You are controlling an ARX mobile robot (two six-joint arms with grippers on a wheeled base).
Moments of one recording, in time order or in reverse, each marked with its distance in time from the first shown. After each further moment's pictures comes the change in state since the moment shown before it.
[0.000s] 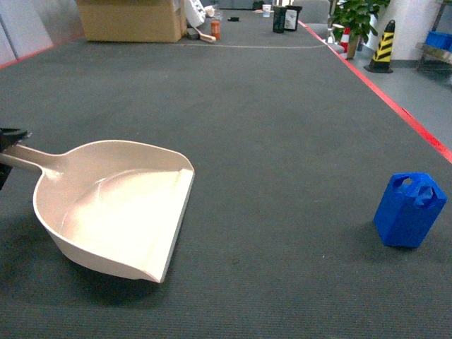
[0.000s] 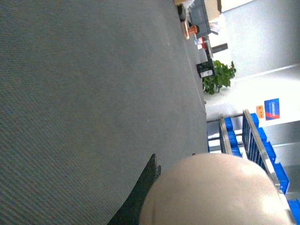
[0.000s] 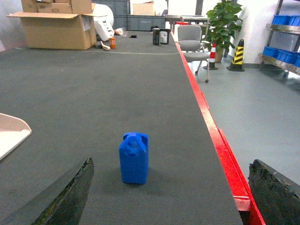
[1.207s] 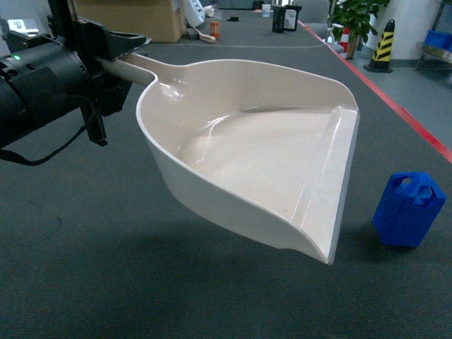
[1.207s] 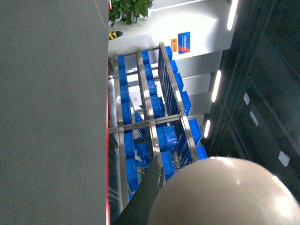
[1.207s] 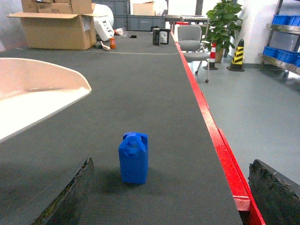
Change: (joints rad) left arm -0.356 -0.154 0.055 0.093 0.061 -0.251; right arm 0.000 0.000 0.000 0.000 0.000 0.000
